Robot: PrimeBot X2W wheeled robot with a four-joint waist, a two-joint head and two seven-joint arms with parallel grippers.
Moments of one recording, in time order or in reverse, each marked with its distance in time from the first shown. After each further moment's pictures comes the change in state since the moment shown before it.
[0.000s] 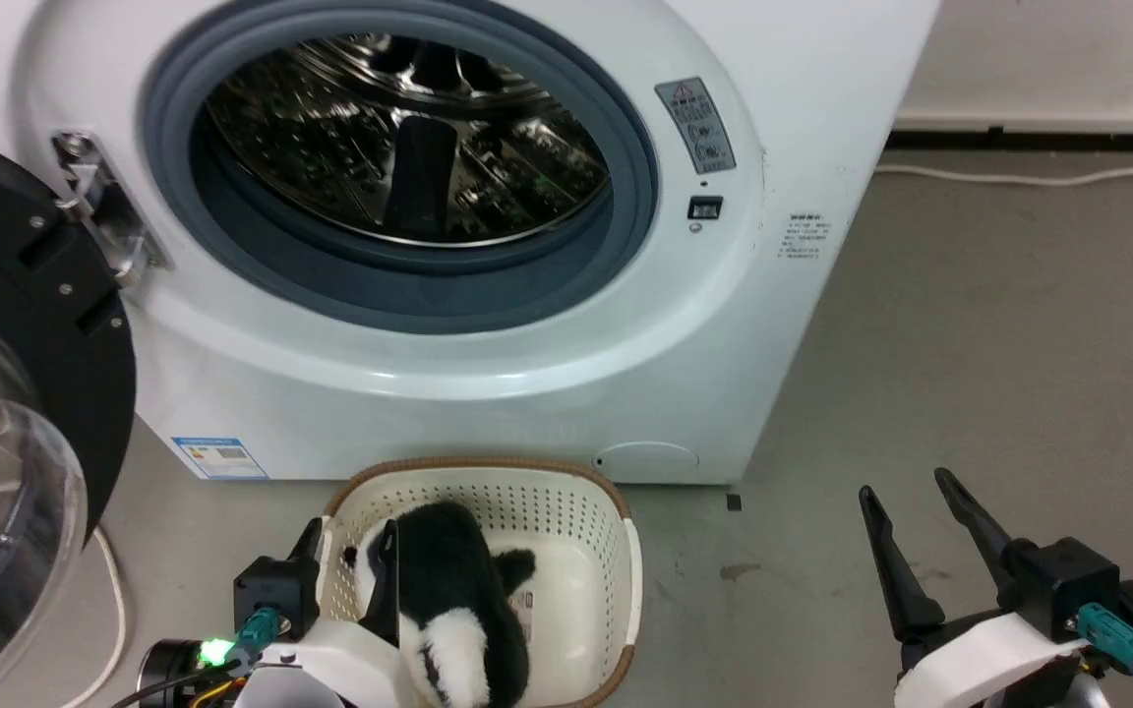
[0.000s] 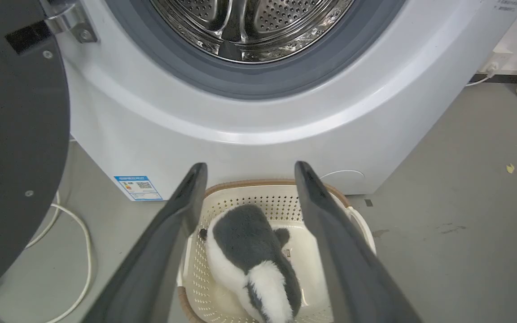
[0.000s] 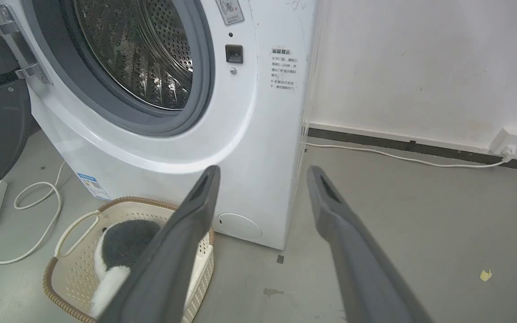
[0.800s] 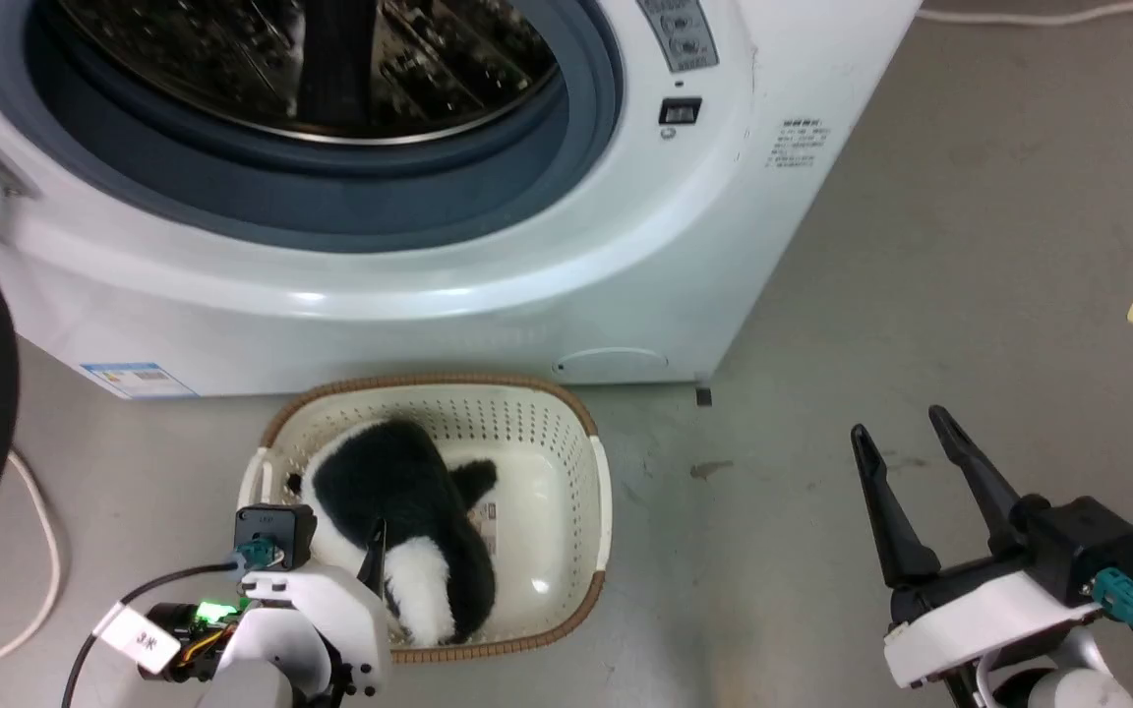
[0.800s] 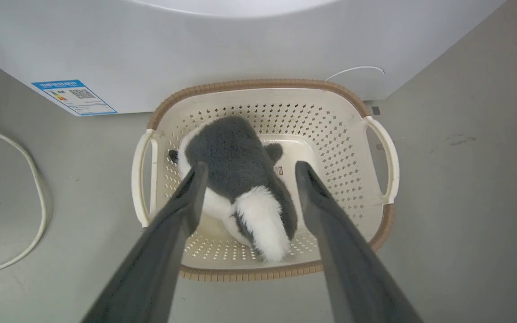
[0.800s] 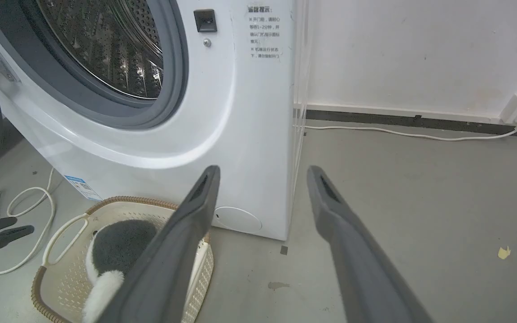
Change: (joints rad) left arm -0.198 0.061 -0.012 0.320 -0.085 -0.039 0.087; right arm -0.072 0.000 0.029 -0.019 0.053 0.000 -0.048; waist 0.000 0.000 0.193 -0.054
